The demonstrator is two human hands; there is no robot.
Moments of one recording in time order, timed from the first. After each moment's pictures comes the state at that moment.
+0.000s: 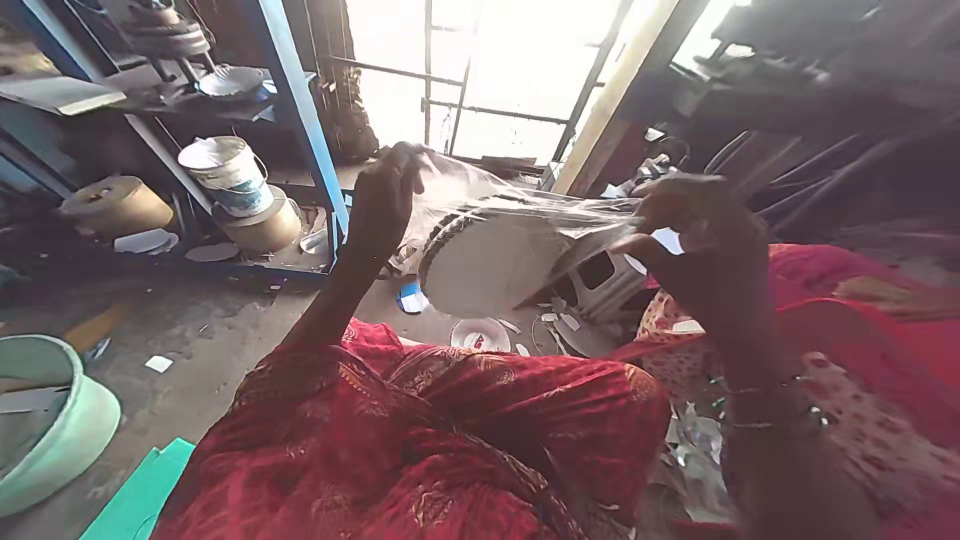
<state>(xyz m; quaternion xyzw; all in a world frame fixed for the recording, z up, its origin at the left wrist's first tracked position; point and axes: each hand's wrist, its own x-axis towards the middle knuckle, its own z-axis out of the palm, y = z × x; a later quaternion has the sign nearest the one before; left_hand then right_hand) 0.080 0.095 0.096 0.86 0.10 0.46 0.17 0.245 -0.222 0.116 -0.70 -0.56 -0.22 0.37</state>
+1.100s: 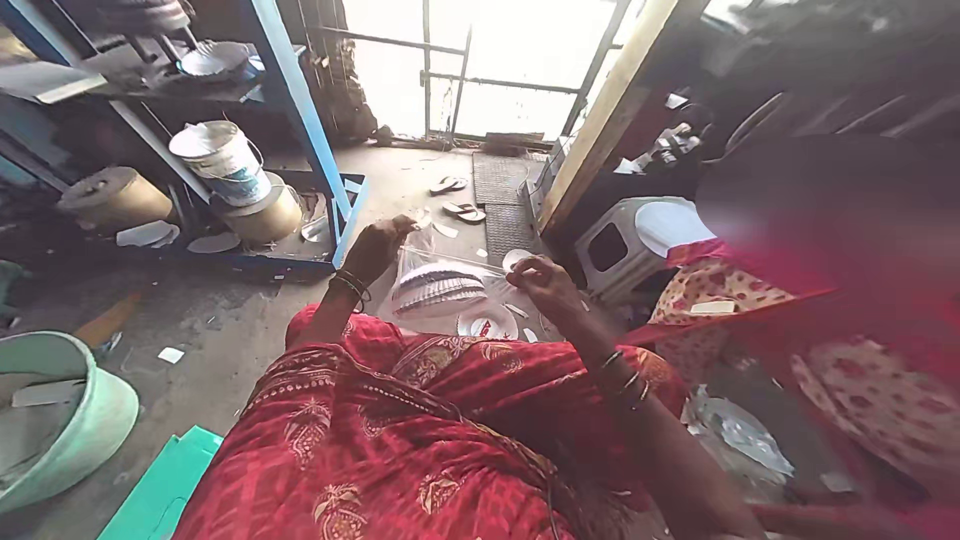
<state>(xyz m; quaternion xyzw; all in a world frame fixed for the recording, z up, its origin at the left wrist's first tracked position) 0.080 0.164 -0.028 0.94 0.06 0.27 0.18 0.244 -0.137 -0.046 -0.77 -0.39 0.16 0.49</state>
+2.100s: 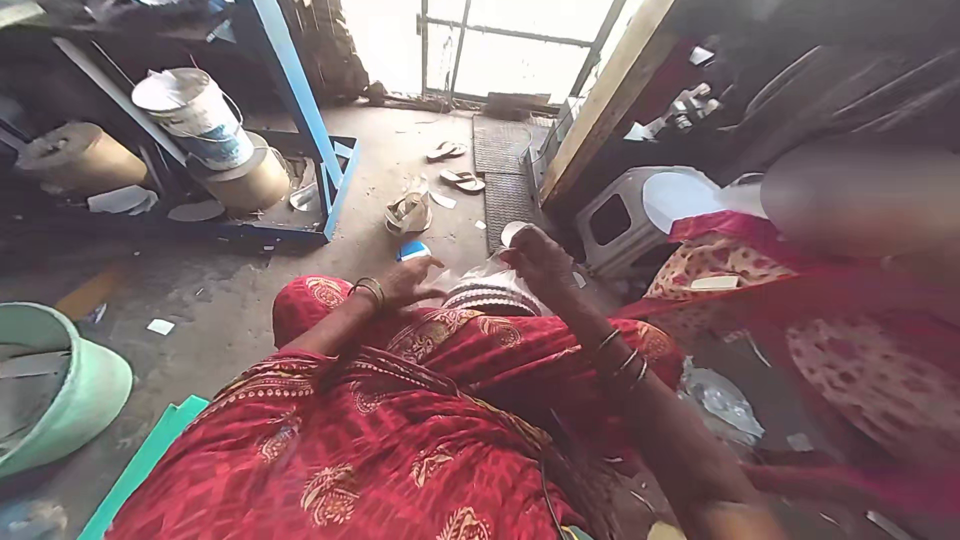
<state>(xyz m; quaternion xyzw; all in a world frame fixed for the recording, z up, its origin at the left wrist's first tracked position) 0.063 0.111 -0.110 0.95 -0.04 0.04 0.31 0.230 -0.131 -0.052 -0.75 -0.48 0.08 0.45</state>
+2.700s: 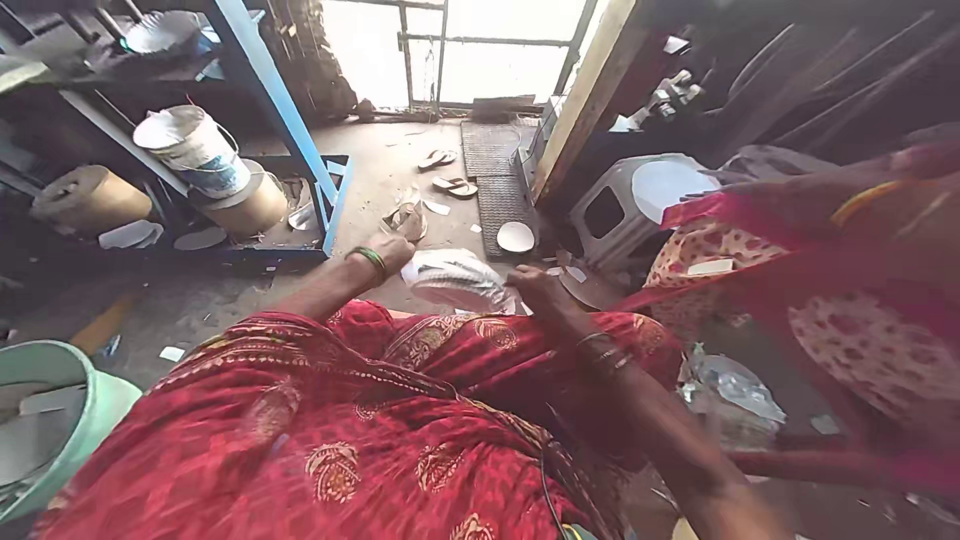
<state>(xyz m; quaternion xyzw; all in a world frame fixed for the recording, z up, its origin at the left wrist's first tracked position) 0.100 0.108 -0.027 0.97 0.09 -0.20 -0.07 0.247 -0.170 -0.112 -0.83 -0.51 -0.01 0.21</state>
